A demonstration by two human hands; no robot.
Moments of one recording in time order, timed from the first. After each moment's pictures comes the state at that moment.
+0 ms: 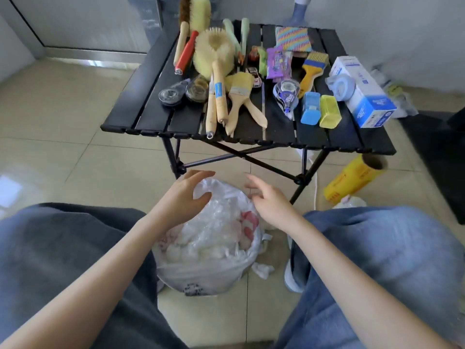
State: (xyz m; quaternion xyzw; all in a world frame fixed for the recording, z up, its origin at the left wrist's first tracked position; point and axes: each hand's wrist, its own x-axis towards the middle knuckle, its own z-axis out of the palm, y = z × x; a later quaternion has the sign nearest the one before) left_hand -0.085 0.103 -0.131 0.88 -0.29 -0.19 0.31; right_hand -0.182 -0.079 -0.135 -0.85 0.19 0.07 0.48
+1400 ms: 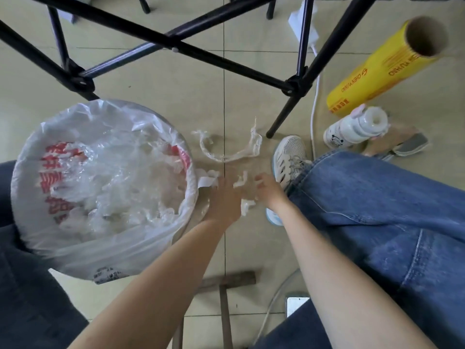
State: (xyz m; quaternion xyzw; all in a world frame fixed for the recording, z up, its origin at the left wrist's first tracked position) left_hand -0.193 -0.033 -0.390 0.85 -0.37 -0.36 -0.06; right_hand -0.243 -0.151 -0.388 -0.73 0.42 0.28 0.47
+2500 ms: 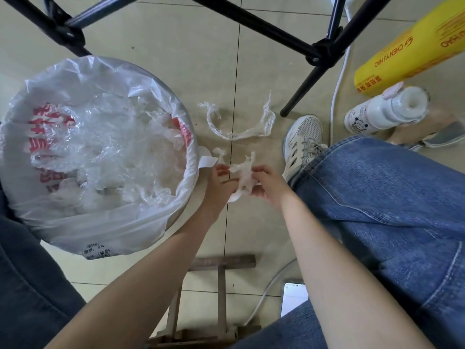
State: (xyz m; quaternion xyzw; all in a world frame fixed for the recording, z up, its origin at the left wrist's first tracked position) left_hand -0.209 -0.007 -0.407 0.70 0.17 -0.41 0.56; right_hand -0.250 -0.135 -0.411 -0.43 0.51 0.21 0.71
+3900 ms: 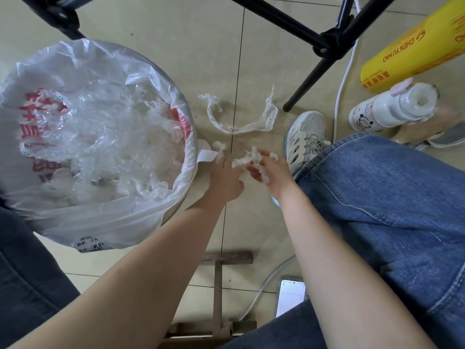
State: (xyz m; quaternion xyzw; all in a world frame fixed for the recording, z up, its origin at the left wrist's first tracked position) left_hand -0.198 -0.020 -0.448 0.87 -0.27 -0.41 0.04; right_hand -0.233 -0.140 -0.408 -0.36 0.58 0.10 0.72
